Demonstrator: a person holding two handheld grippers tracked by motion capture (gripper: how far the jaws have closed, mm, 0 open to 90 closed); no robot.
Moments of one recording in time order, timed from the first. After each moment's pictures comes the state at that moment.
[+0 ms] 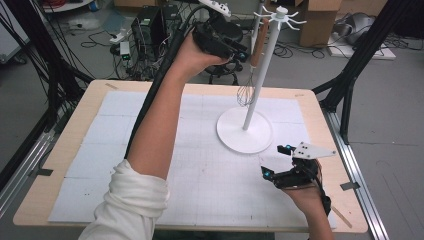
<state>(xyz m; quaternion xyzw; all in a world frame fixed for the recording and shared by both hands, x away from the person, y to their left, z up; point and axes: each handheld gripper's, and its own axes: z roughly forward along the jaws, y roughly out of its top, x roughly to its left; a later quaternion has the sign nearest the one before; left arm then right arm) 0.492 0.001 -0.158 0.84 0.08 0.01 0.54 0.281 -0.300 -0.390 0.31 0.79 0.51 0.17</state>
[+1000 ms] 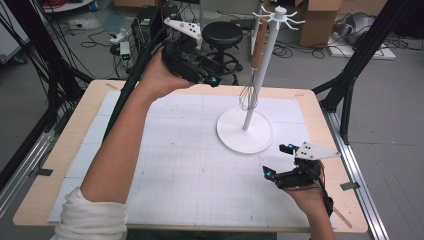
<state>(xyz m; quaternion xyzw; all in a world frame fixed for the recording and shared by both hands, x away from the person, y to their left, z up) 0.440 0.065 -0.177 0.85 0.08 0.03 0.52 0.276 -0.302 -0.382 0.31 0.78 0.51 0.18</state>
